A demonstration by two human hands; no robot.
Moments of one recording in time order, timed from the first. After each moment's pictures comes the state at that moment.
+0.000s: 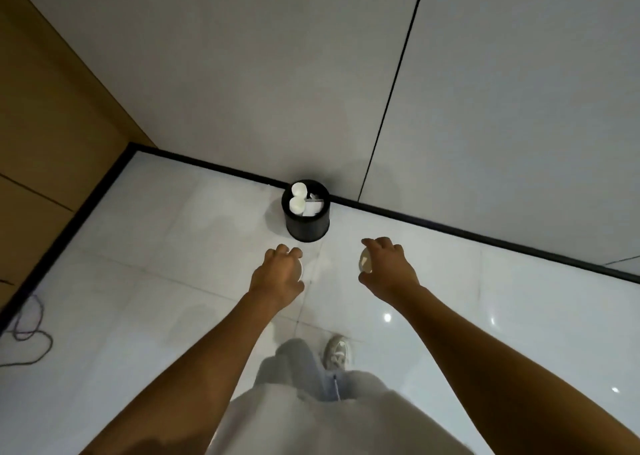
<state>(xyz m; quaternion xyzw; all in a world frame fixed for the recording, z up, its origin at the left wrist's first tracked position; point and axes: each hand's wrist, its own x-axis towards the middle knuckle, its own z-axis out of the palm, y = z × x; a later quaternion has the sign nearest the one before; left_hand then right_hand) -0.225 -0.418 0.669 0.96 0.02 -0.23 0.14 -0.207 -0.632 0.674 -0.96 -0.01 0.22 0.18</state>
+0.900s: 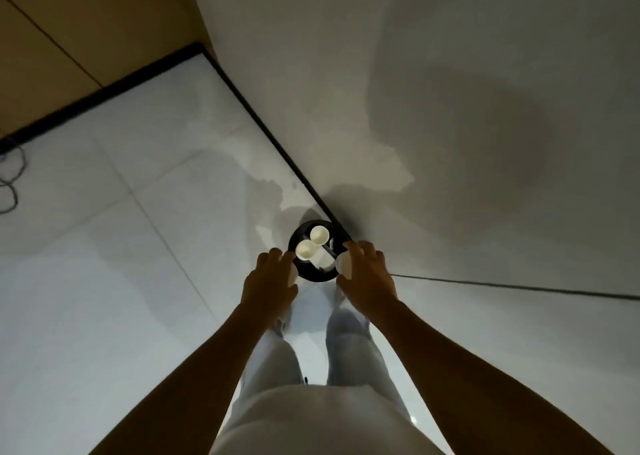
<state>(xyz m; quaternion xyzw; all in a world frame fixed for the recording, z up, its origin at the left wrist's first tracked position) 0.089 -0.380 0.556 0.90 0.30 -0.19 0.27 0.214 -0.521 0.576 -0.90 -0.27 0.32 0.13</state>
